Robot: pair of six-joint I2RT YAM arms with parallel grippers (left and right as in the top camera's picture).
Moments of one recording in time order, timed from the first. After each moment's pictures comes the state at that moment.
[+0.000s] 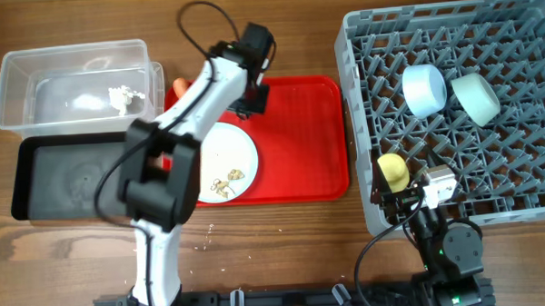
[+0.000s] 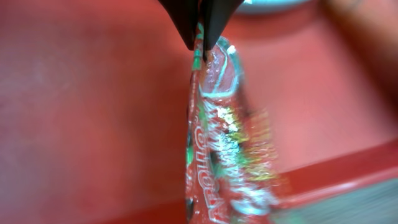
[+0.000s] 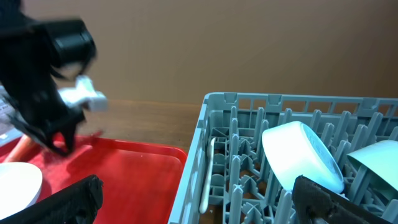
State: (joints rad) left arm -0.42 2.18 1.76 -0.99 -0.11 -0.18; right arm 0.19 0.02 0.01 0.00 -0.01 0.01
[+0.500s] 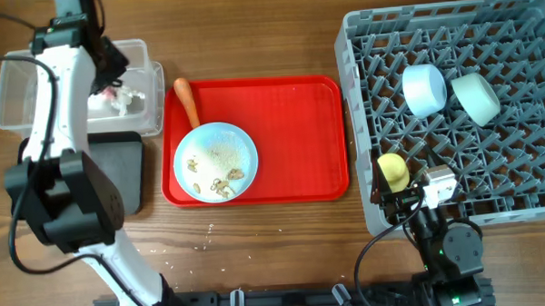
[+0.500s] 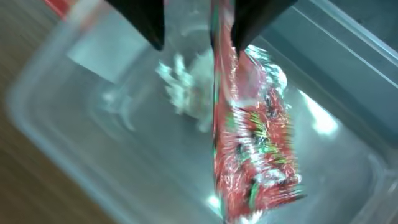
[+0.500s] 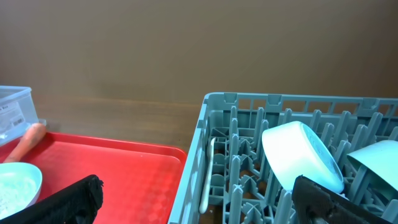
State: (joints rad) left arm 0.16 2.02 1.81 -1.00 -0.19 -0.56; right arm 0.19 0.02 0.01 0.00 -0.01 0.01
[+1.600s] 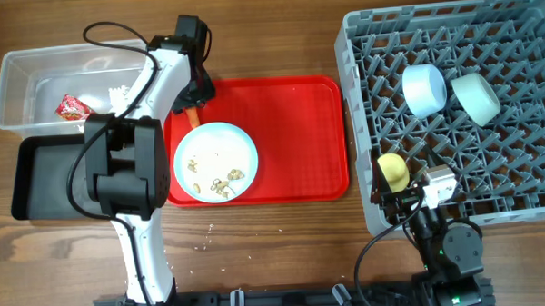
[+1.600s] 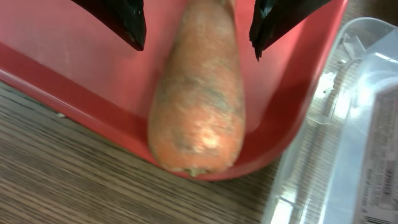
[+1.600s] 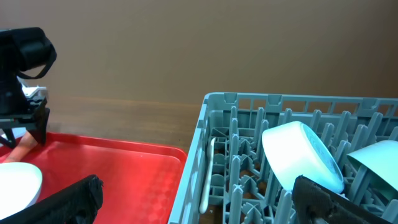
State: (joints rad) left arm -0.18 2.22 1.72 -0.95 -0.19 -0.63; right arm 0.19 0.02 0.01 0.00 -0.01 0.01
